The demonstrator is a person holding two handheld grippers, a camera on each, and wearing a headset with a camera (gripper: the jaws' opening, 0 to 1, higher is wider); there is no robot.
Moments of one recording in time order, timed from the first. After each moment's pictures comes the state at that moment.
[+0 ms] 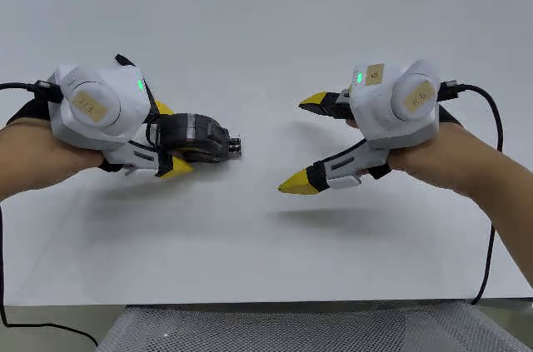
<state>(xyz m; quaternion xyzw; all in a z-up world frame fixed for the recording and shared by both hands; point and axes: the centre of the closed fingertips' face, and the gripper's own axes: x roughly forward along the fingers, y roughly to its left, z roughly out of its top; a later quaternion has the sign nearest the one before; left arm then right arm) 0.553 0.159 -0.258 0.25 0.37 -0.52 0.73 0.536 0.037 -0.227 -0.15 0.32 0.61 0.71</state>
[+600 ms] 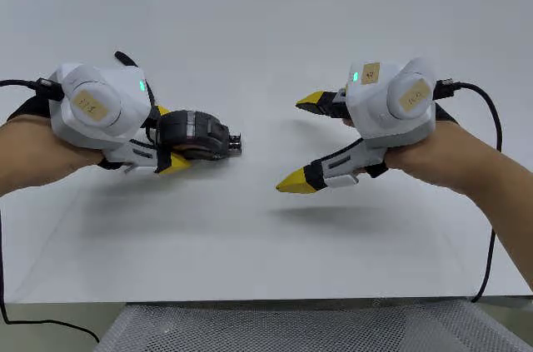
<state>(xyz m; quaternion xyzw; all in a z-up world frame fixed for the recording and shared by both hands) 0.547 0.162 -0.261 0.26 0.38 -0.53 0.71 0.534 0.041 -0.232 -0.15 0.32 0.61 0.71</state>
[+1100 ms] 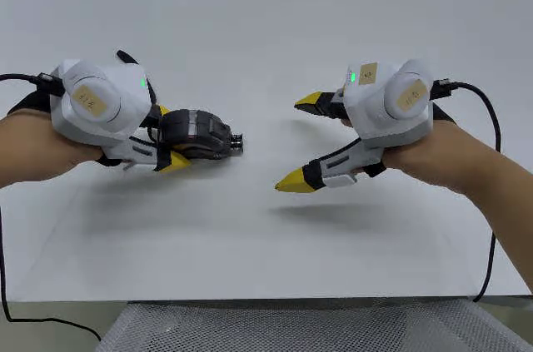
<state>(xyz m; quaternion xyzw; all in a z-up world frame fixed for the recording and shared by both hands) 0.546 0.160 -0.261 0.26 0.38 -0.54 0.71 0.534 0.043 -0.234 -0.15 0.32 0.61 0.71</state>
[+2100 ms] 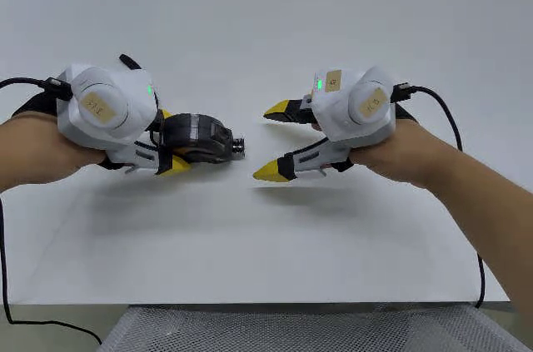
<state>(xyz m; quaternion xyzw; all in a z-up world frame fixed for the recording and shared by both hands) 0.546 0.163 -0.263 0.28 0.38 -0.54 0.70 0.544 0.083 -0.247 -0.17 0.27 0.65 0.69</state>
